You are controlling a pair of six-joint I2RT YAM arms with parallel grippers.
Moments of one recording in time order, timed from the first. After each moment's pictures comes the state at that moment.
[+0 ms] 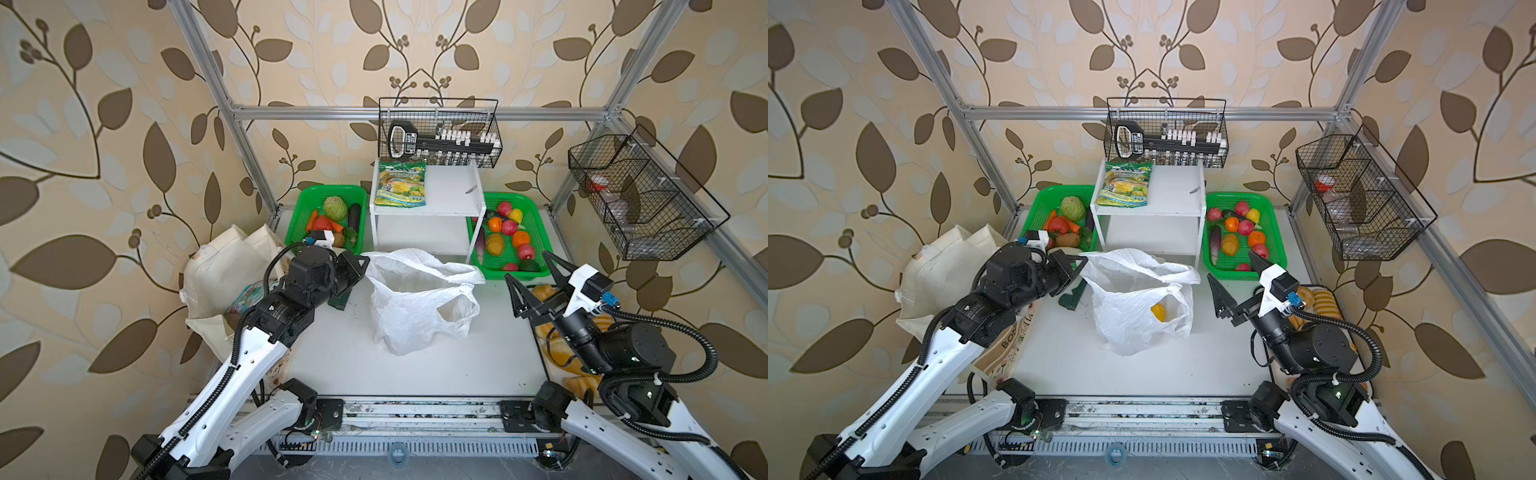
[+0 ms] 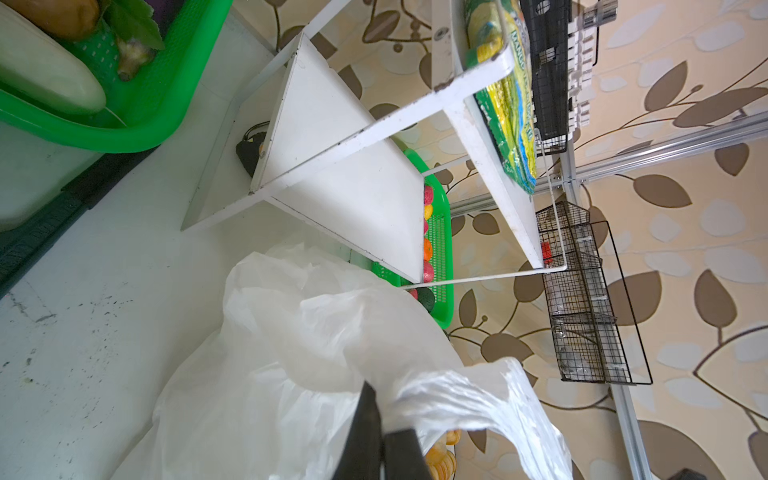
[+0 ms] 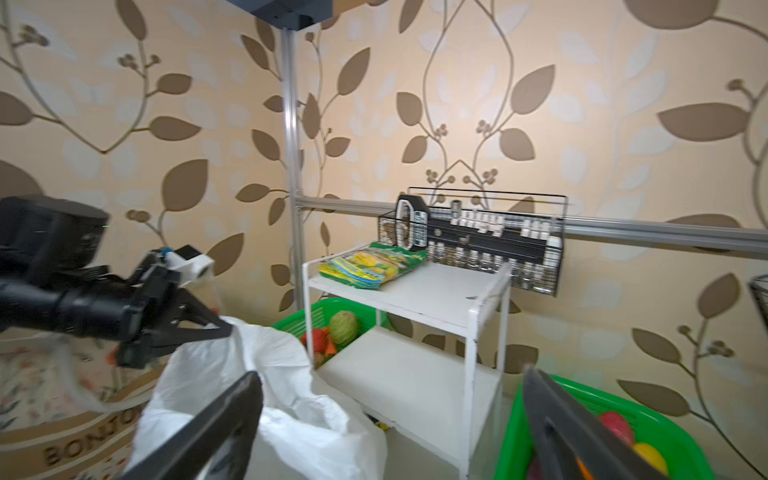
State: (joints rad) left arm -0.44 0.90 1.01 -0.48 0.13 -1.06; right arm 0.73 0.39 0.75 -0.08 0.33 -0.08
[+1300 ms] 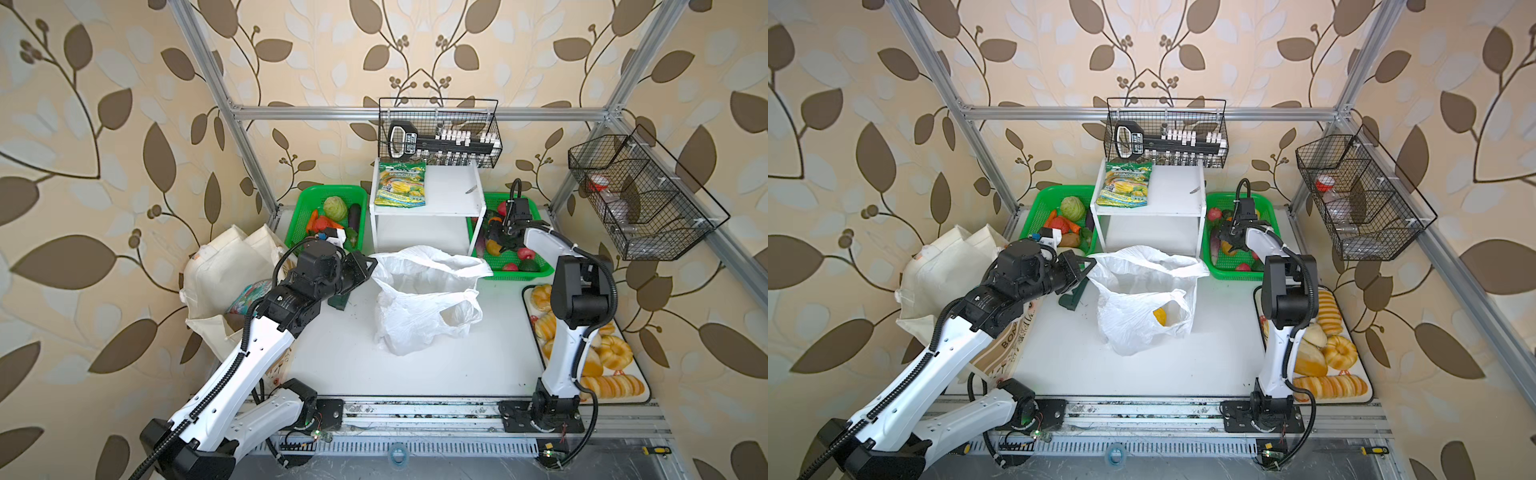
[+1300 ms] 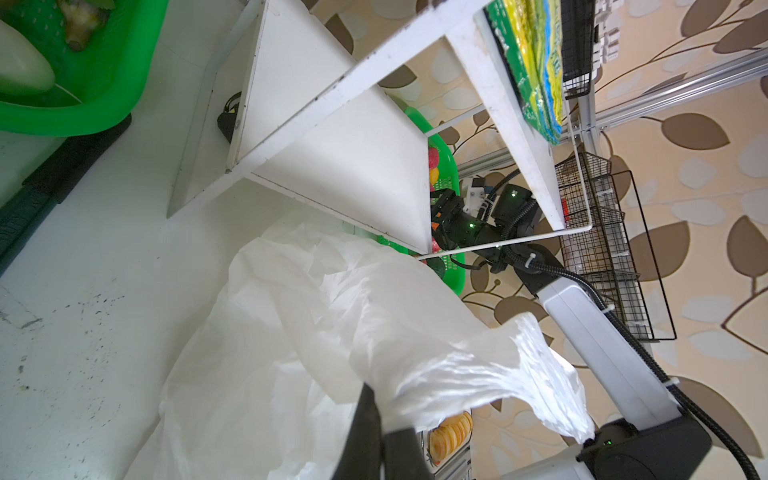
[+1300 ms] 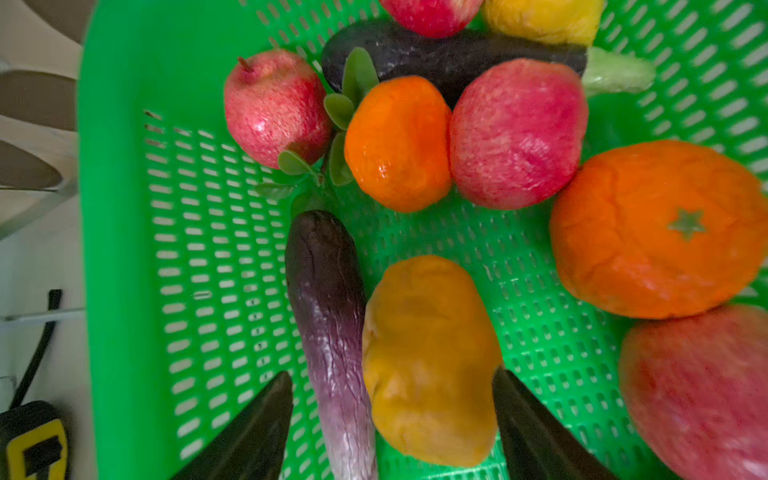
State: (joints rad) left arm -0.44 0.97 1.02 -0.49 0.23 -0.97; right arm 0.00 2.08 1.60 -0.46 0.03 0.44
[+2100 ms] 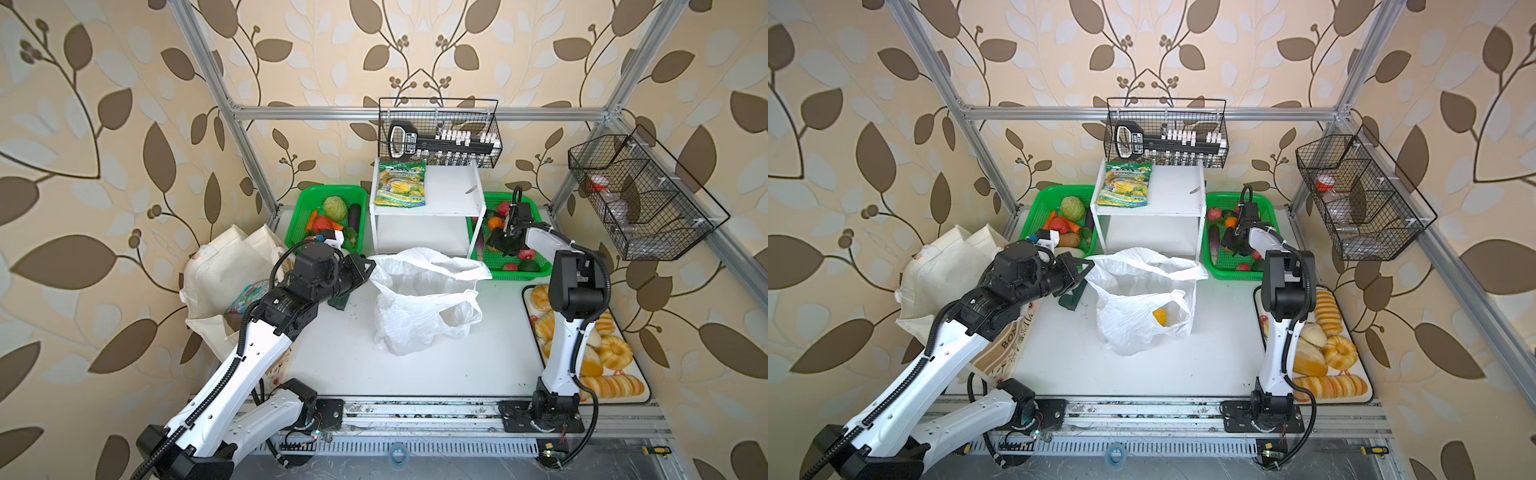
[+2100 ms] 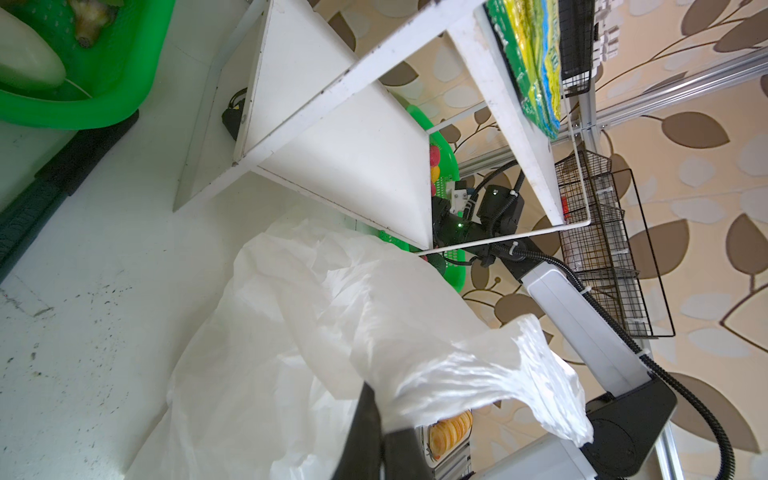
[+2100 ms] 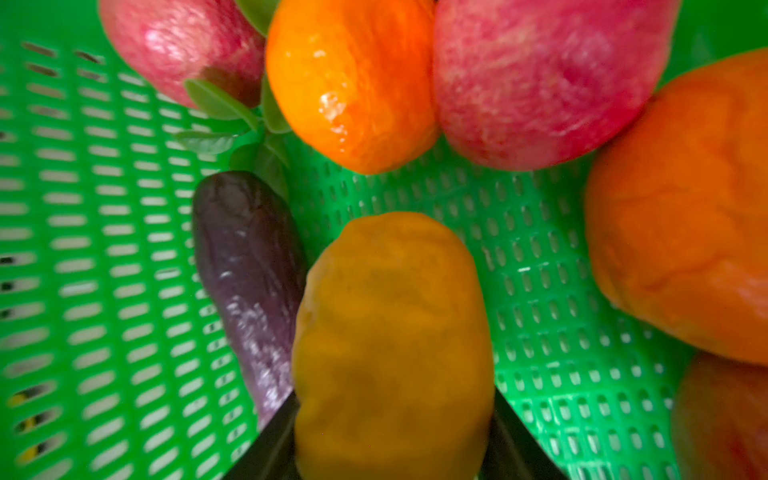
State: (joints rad) left arm -0.44 0.94 1.02 -0.53 0.23 -0.97; right arm -0.05 2.12 1.61 -0.50 -0.11 0.41
